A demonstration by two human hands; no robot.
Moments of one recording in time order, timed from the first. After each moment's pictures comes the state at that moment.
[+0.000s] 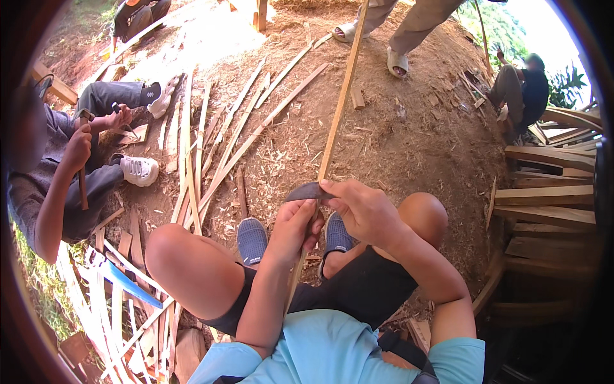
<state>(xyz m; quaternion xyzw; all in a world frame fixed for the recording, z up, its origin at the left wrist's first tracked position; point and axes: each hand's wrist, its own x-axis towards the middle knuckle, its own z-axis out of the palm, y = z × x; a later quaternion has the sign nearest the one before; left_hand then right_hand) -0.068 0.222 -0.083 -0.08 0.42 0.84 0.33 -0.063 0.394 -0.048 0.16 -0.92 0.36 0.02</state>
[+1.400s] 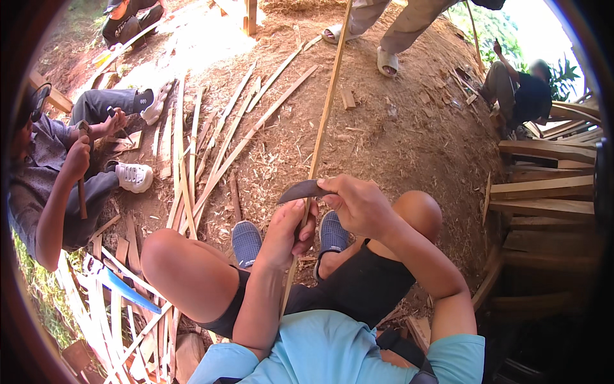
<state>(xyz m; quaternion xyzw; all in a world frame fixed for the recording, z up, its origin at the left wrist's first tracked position) -0.065 0.219 -0.077 -0.04 0.36 0.85 0.38 -0.069 0.406 -0.053 0.21 -0.90 0.39 0.07</state>
